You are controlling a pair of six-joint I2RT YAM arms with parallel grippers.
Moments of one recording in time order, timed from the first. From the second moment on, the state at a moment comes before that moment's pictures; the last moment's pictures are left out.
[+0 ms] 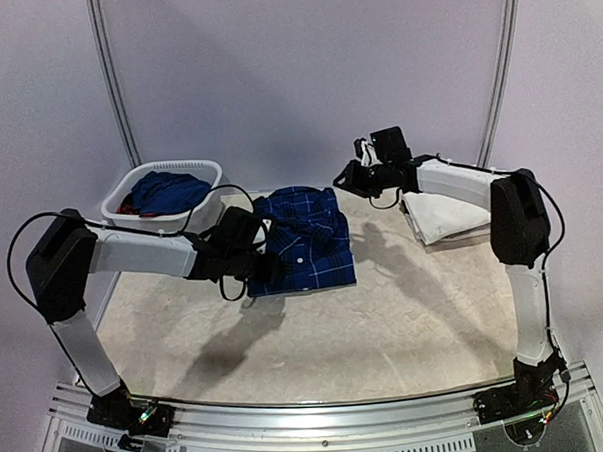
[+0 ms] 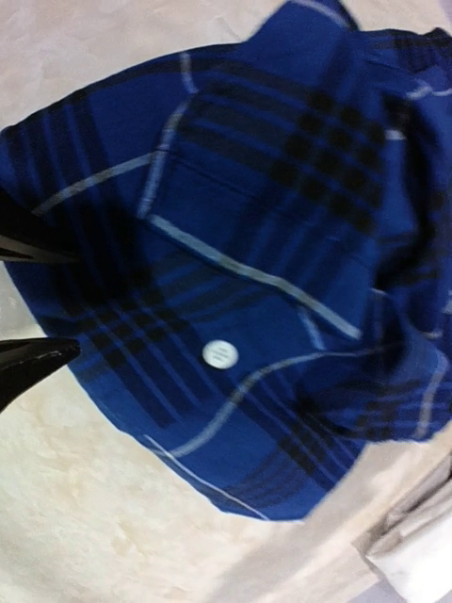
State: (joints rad) left arm -0.74 1.78 1.03 -0.04 -0.07 -0.35; right arm 0.49 2.24 1.92 -0.21 -0.30 0.62
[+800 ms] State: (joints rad) left arm -0.64 2.12 1.50 -0.13 -0.12 -0.22; right arm 0.61 1.59 1.14 -0.07 -0.24 0.60
